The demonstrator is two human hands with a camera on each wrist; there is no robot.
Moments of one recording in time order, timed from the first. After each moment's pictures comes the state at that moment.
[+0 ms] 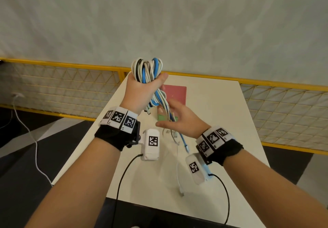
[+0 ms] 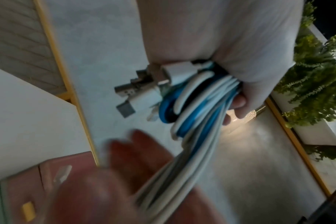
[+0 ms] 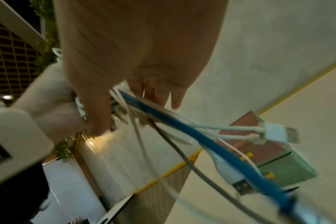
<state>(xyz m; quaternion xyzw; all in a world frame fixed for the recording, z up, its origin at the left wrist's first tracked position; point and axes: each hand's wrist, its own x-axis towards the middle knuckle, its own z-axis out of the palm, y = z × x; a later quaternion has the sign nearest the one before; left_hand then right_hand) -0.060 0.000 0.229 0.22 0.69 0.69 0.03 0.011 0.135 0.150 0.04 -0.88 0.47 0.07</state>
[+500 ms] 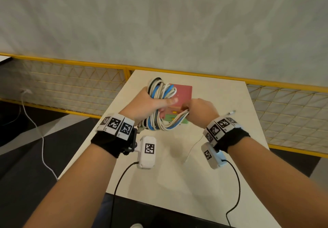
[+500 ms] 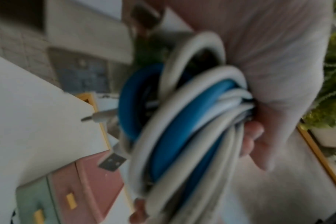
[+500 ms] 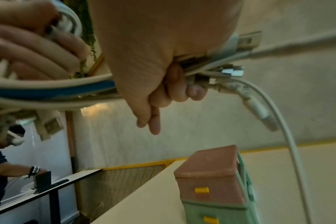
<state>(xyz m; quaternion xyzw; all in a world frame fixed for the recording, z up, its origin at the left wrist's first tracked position) -0.055 -0.025 0.212 0.32 0.73 0.57 0.22 0.001 0.158 0.166 -0.06 -0.99 0.08 0.06</state>
